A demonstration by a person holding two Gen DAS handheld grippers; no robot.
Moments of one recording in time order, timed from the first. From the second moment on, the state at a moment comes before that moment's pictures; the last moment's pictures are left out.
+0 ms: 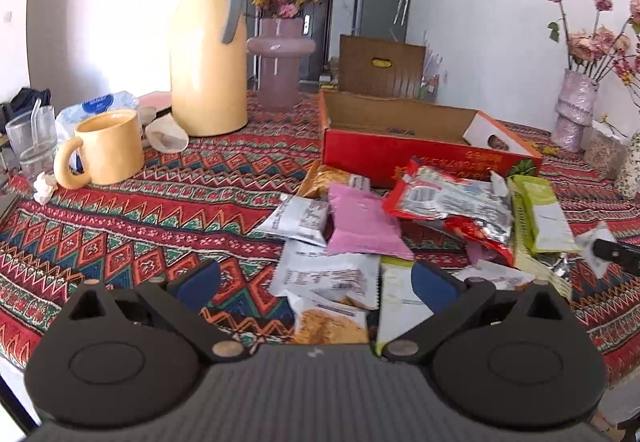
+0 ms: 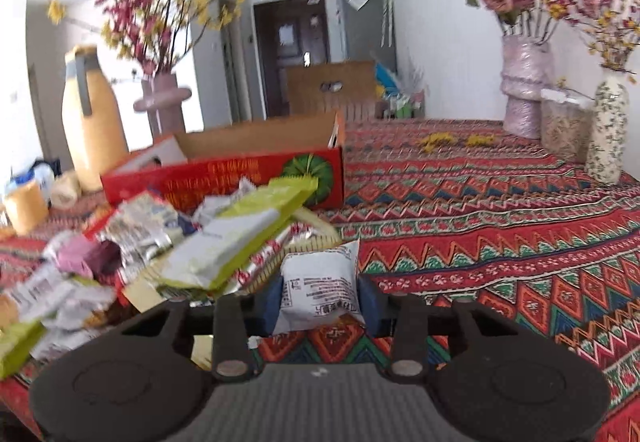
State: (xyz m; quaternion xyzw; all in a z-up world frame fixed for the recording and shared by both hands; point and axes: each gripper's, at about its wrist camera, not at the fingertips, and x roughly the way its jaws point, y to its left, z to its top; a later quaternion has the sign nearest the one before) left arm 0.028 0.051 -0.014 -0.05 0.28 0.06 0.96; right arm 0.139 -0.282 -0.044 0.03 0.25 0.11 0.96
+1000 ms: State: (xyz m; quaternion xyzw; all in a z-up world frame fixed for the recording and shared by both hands) left arm 0.040 0.045 -0.043 -0.02 0.38 0.05 0.92; right arm 0.110 -0.286 -0.045 0.08 0.23 0.11 0.96
